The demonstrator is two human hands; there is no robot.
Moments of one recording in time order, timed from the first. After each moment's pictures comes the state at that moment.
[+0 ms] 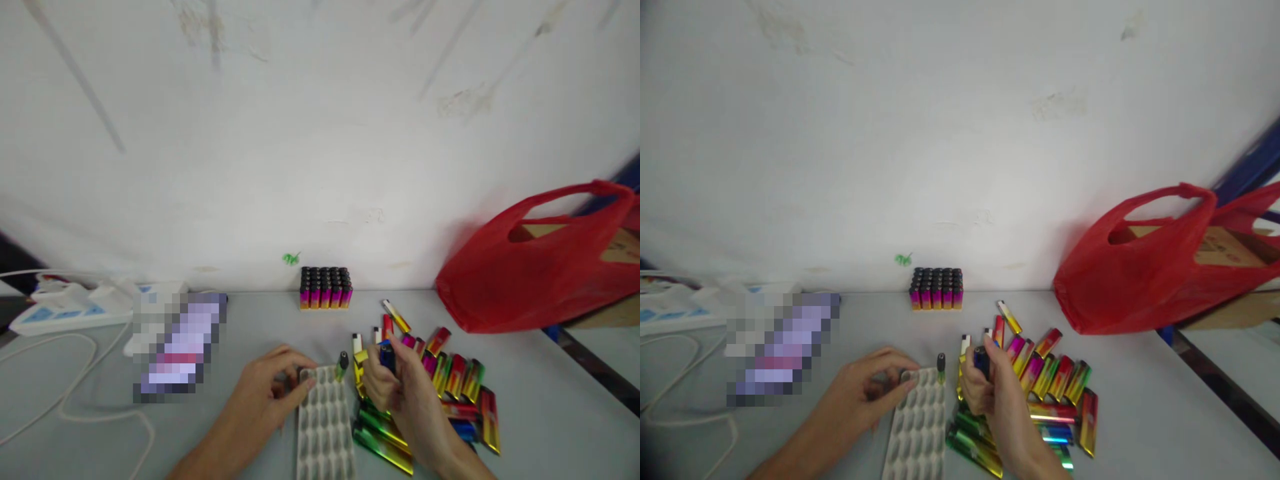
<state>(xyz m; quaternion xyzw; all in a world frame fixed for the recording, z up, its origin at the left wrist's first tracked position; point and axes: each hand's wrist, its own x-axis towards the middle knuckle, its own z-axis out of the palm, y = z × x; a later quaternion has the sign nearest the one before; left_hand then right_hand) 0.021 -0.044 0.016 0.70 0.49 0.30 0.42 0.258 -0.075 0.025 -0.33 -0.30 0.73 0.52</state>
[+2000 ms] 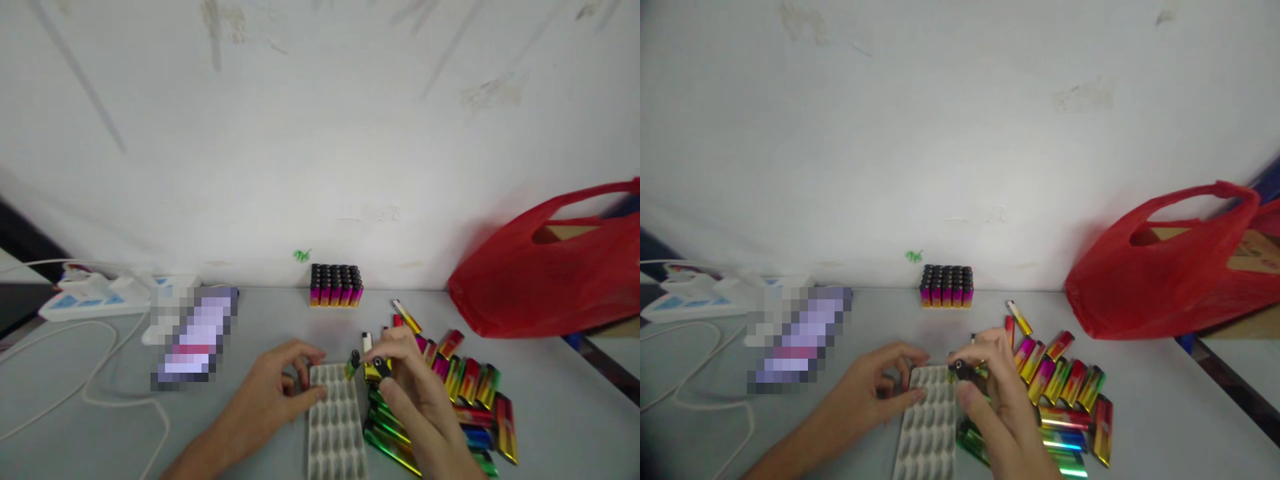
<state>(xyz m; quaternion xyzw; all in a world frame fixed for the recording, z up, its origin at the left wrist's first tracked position) 0.013 -0.040 0.003 0.66 0.48 0.27 0.51 0.261 -0.095 0.035 -0.40 -0.63 0.40 0.53</state>
